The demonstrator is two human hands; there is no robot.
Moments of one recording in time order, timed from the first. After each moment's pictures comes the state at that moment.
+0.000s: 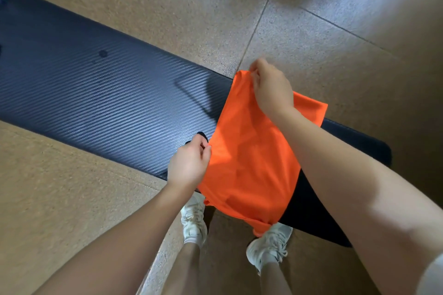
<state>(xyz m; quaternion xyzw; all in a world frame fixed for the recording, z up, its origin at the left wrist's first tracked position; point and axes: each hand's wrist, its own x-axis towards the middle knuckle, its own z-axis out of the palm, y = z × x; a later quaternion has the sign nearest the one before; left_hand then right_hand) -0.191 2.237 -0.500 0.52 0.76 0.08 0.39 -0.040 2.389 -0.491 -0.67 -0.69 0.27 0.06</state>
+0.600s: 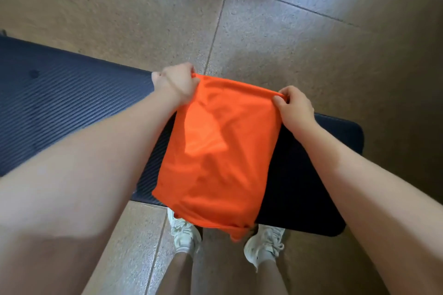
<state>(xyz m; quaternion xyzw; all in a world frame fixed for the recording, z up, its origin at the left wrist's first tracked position) -0.137 2.411 -0.515 0.65 0.71 -0.10 0.26 0.099 2.355 -0.513 -0.81 -0.48 0.34 0.05</state>
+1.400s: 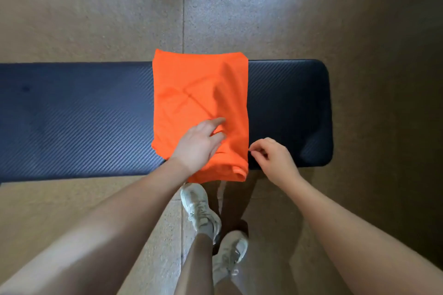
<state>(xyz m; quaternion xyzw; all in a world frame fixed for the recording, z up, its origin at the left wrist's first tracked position) -0.112 2.222 -0.508 0.90 0.34 -0.06 0.27 0.079 2.134 -0.491 -0.75 -0.52 0.40 0.09</state>
